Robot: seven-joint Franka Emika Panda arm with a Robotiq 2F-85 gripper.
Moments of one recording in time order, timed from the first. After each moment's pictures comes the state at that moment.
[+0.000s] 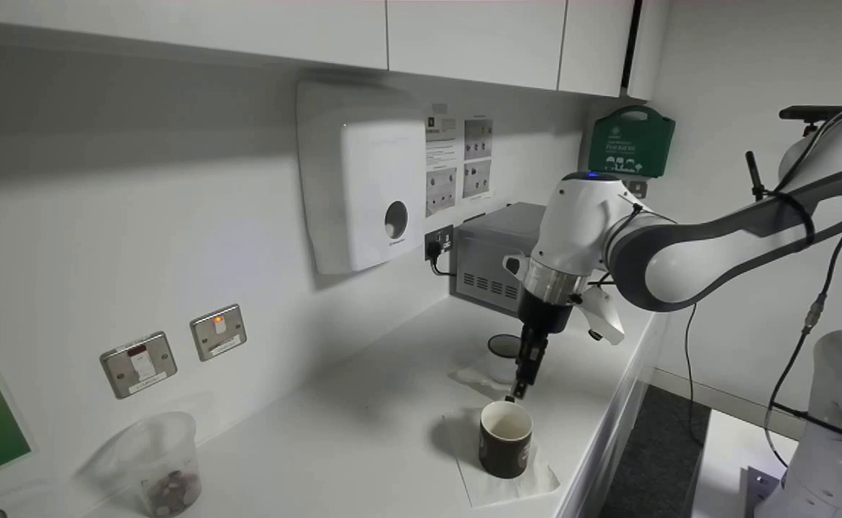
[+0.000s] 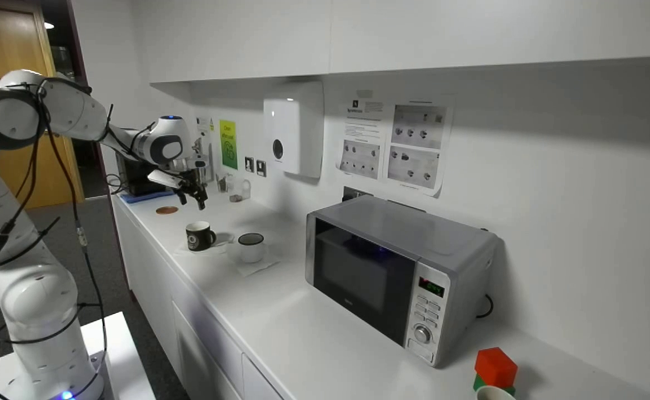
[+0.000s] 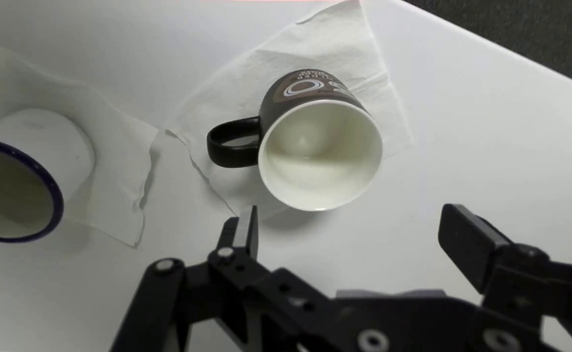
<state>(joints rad) 0.23 -0.23 0.33 -2.26 0.13 2.26 0.09</state>
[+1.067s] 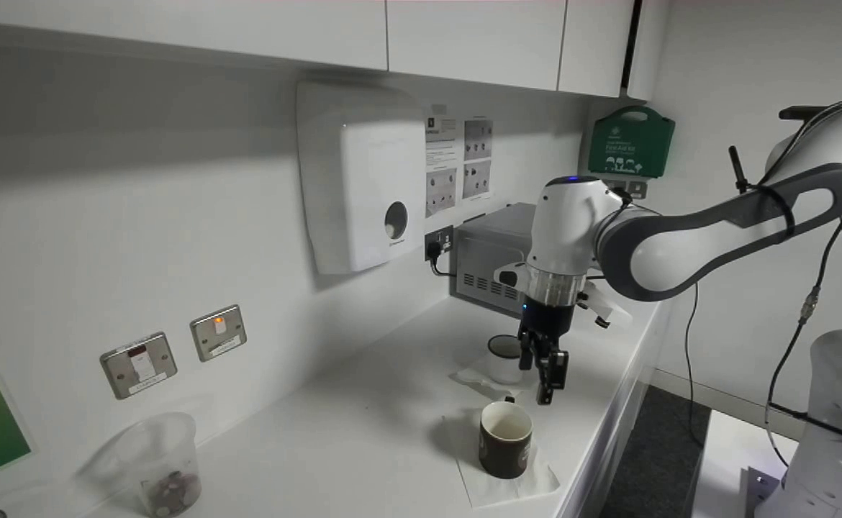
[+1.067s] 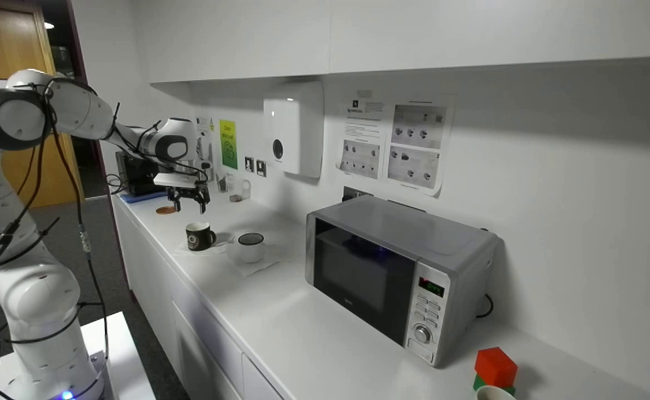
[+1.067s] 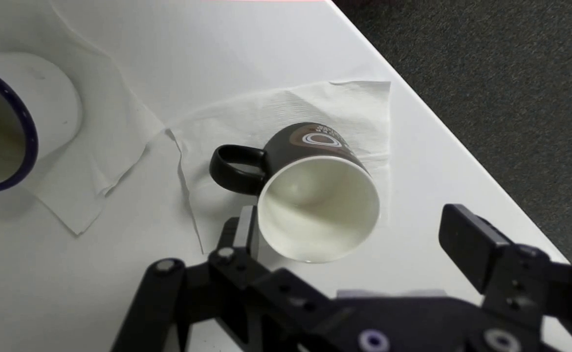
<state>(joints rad) 0.28 -0.21 0.26 -2.23 0.14 2.13 -0.31</state>
